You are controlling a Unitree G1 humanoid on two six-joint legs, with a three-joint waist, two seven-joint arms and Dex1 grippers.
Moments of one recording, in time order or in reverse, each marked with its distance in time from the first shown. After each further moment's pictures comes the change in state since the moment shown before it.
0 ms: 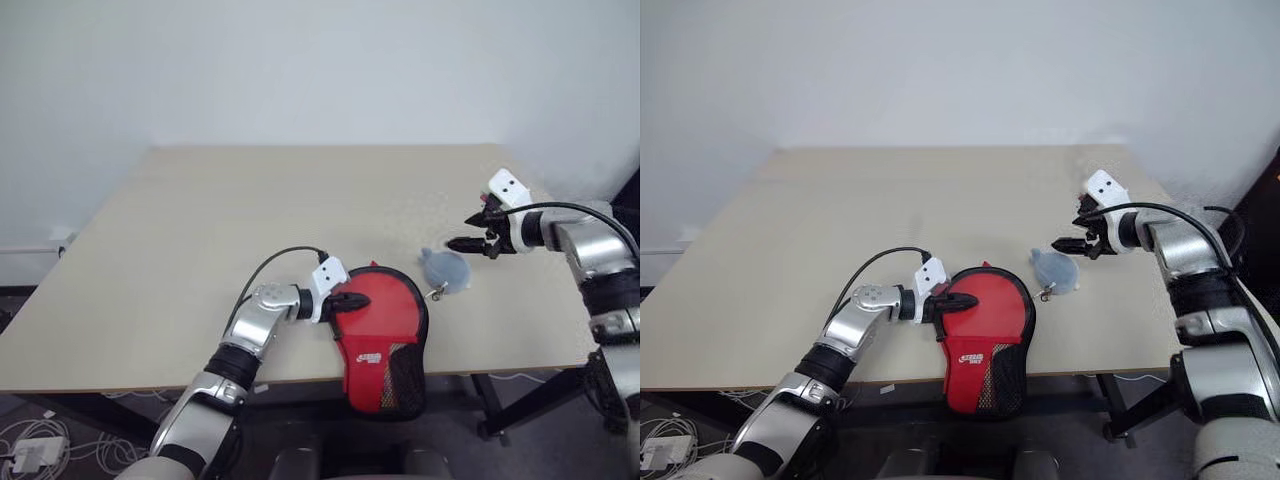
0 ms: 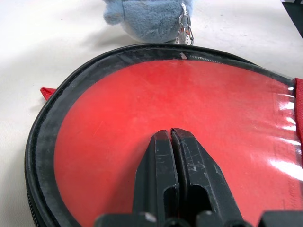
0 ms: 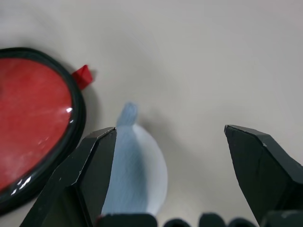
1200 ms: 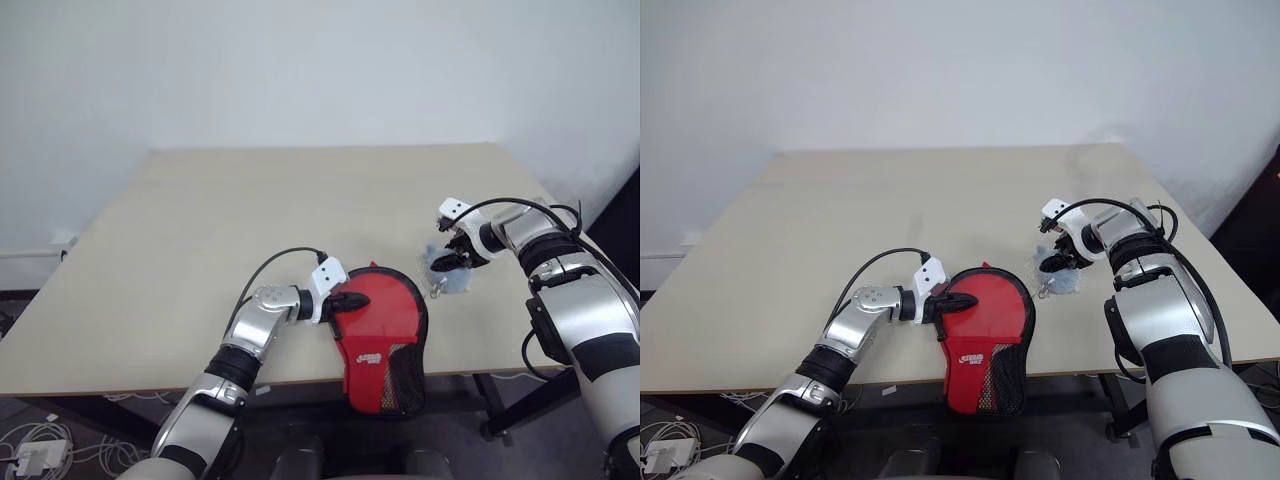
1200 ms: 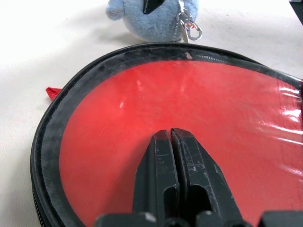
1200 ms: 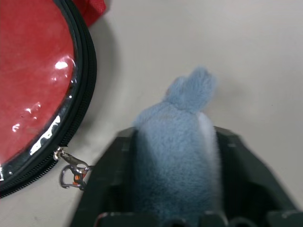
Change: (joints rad) left arm 0.011 -0.009 0.007 0.001 0.001 -0.006 0.020; right arm -0.273 0.219 0.106 0.643 -0.328 -0.202 0.104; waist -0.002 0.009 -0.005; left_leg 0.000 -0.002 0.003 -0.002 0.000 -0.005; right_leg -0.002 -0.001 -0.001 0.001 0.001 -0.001
